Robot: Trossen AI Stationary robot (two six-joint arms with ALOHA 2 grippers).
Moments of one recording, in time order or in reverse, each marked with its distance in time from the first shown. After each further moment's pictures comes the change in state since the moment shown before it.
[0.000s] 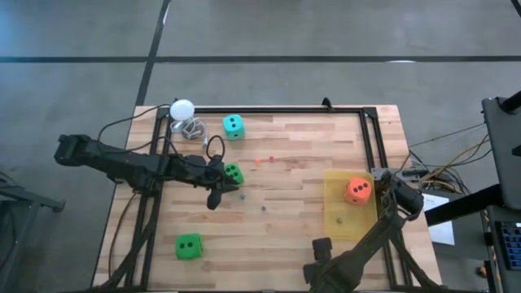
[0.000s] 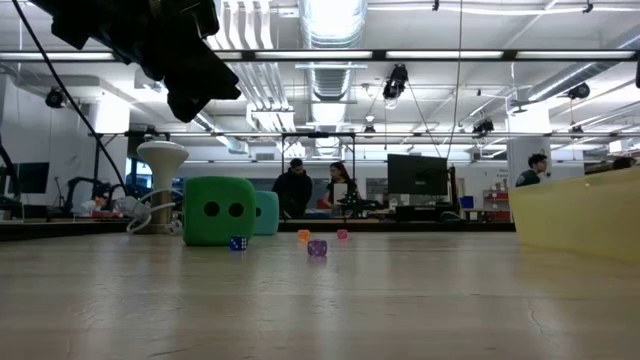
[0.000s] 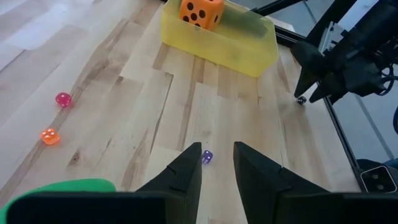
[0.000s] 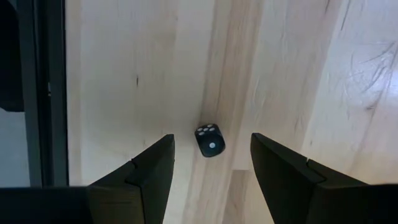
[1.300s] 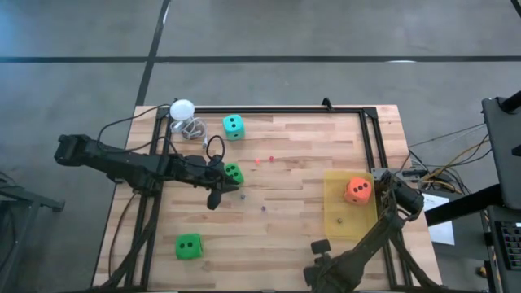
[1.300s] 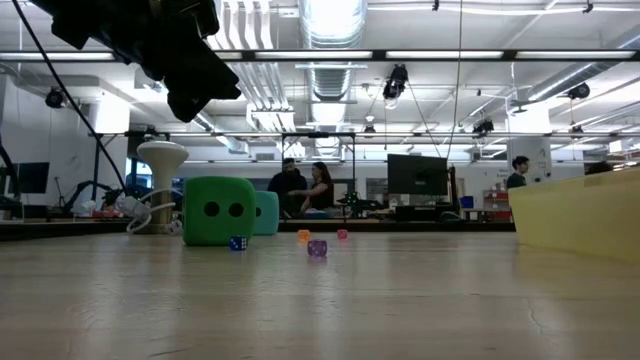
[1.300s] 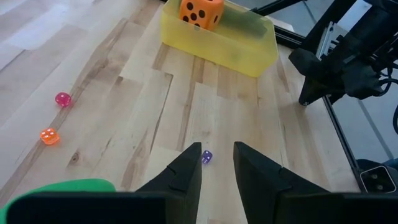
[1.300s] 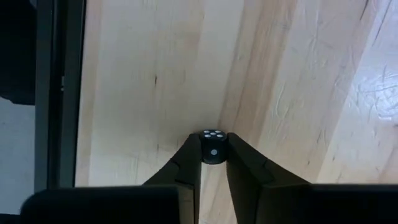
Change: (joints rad) left arm -0.001 0.000 0.000 0.000 0.000 -0.001; right arm 0.000 0.008 -0.039 0.067 -0.008 -0.057
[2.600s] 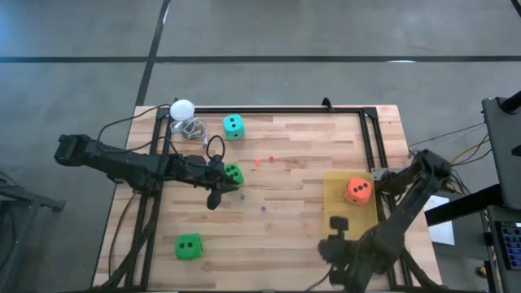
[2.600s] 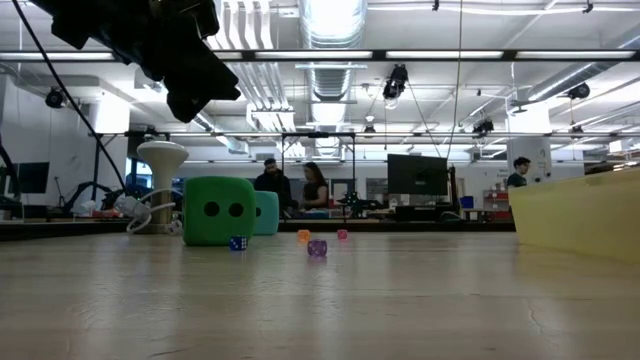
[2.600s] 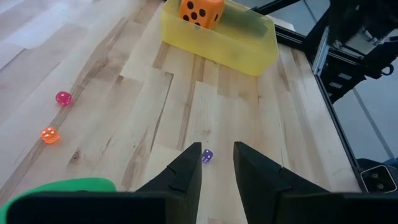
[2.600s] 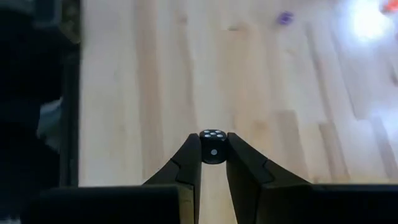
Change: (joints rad) left arm 0.000 0.000 0.000 -0.005 0.000 0.000; right arm 0.041 -0.429 -0.125 -0.074 0.390 0.254
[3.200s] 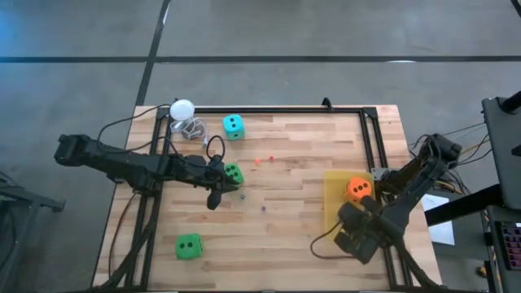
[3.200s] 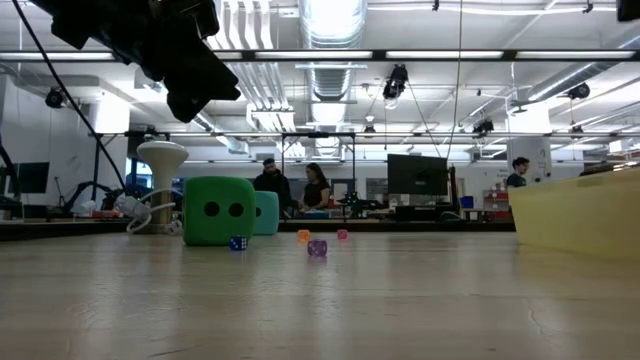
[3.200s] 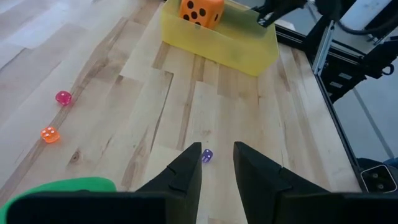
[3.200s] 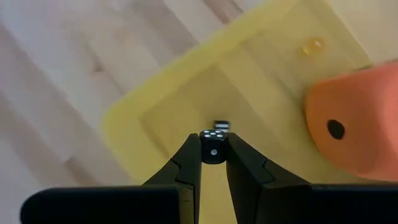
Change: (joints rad) left arm 0.000 0.000 0.000 0.000 0.000 0.000; right arm -0.026 -0.216 -0.347 -0.179 -0.170 0.661
